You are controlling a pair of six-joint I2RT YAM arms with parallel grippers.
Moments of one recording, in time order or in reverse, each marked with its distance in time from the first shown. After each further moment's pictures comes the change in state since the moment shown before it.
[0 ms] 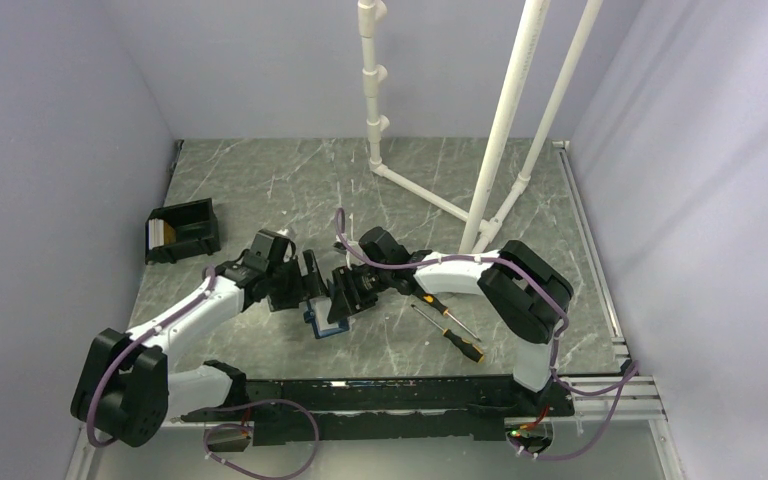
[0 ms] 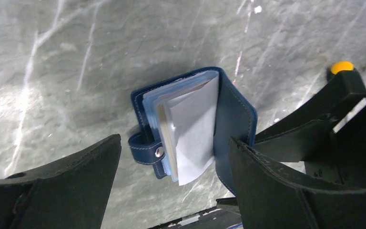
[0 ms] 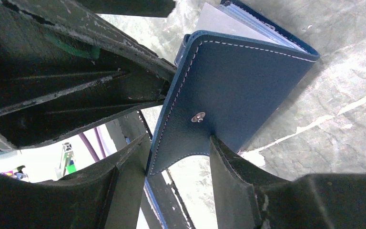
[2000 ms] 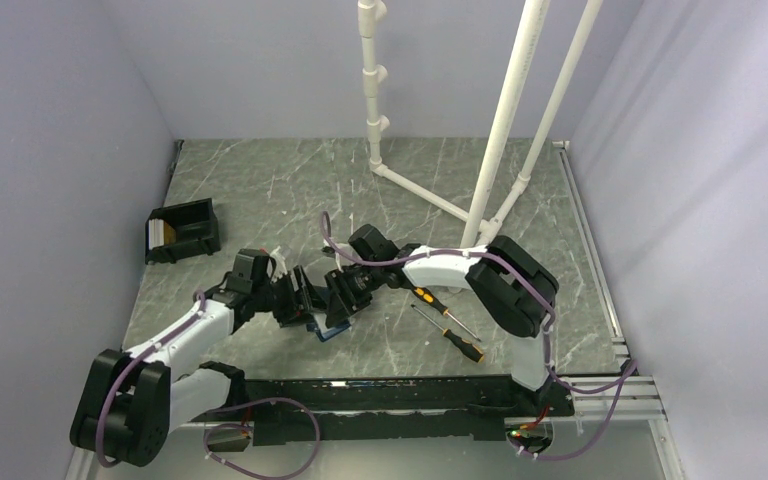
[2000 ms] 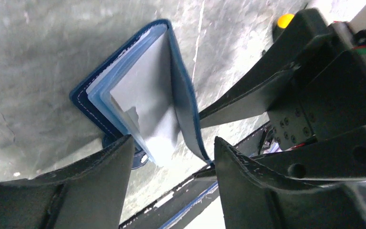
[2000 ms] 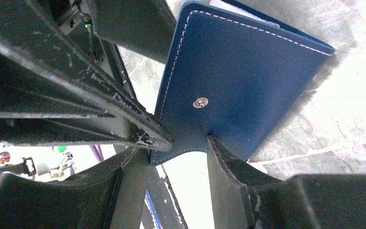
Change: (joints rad) left arm 0.138 -0.090 -0.239 0.261 0.404 -0.035; right arm 0.008 0.078 0.111 -0.127 -0.075 -0.132
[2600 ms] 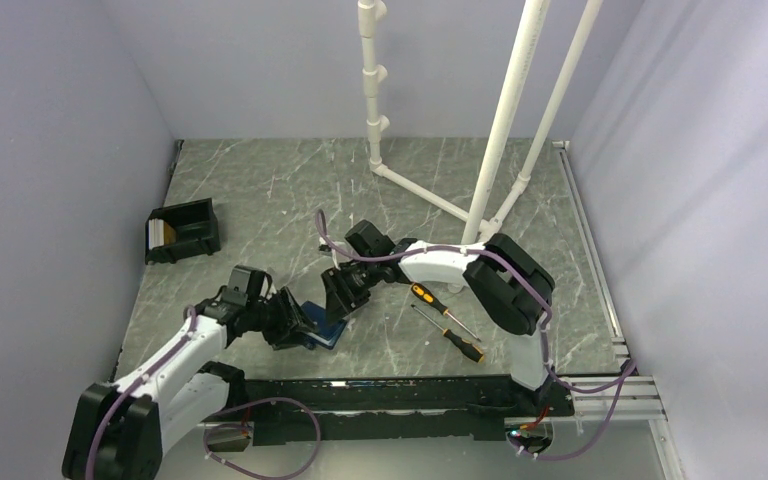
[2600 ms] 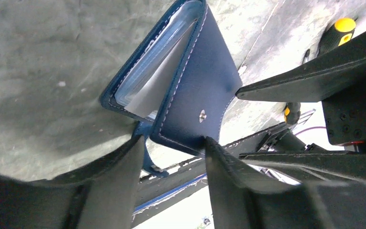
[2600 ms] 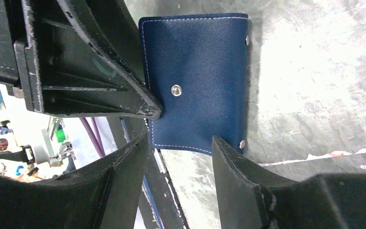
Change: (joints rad) left arm 0.000 -0.129 -0.052 -0.261 -0.074 -0.168; right arm -0.002 0.025 0.066 -0.092 -0.034 -0.058
